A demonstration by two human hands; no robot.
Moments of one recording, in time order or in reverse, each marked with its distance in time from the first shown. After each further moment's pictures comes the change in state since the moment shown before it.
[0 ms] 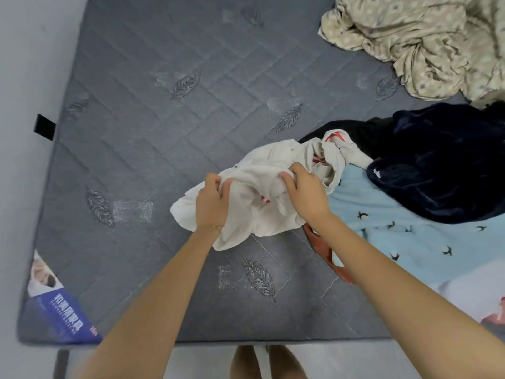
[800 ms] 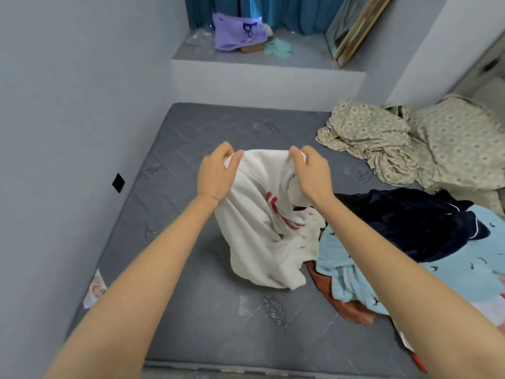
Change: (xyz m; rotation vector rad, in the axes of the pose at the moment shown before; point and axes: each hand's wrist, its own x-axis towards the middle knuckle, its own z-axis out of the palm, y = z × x) left_hand -0.066 0.186 -0.238 -0.084 0.220 0.500; right_hand -0.088 -0.241 -0.150 0.294 0.302 -0.147
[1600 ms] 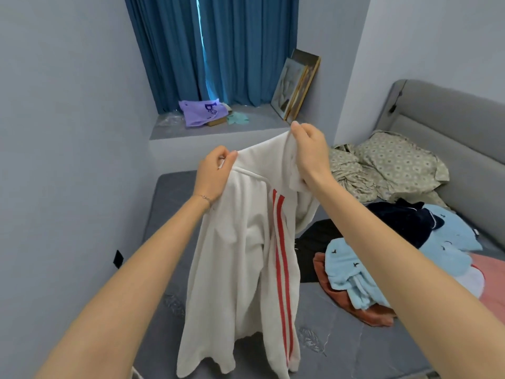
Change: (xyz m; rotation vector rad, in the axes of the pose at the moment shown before) left_hand 0.043 0.059 -0.167 -0.238 -0.160 0.303; right_hand -0.072 -0.223 -0.010 0.310 0.375 -0.131
